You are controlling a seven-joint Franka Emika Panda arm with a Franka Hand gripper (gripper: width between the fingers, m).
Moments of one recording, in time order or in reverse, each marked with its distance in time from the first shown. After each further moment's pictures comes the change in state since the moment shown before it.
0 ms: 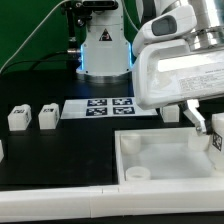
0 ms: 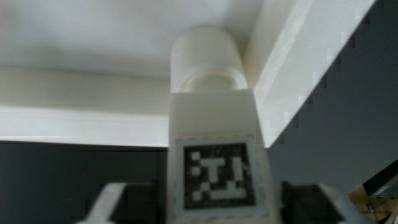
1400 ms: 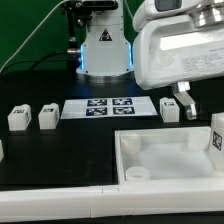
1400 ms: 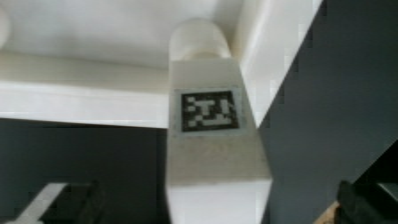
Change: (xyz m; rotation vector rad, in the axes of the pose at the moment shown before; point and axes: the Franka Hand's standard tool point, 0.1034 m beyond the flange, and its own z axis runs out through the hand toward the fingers) arm 0.008 -0.008 -0.018 0.038 -0.230 0.010
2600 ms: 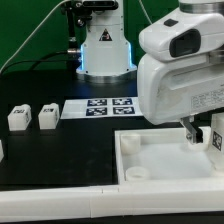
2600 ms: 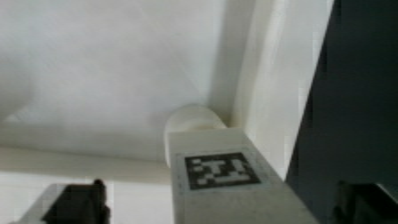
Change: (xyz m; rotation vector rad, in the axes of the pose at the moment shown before) arm 0.004 0.011 0.024 0.057 -0.379 0.062
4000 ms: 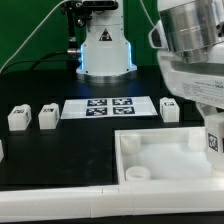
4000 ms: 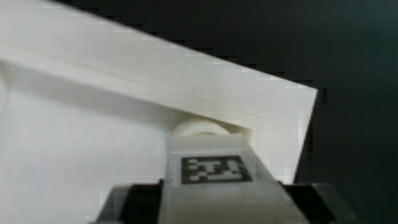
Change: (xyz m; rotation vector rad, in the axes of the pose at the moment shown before) arm 0.000 -0.005 0.003 0.237 0.073 1.572
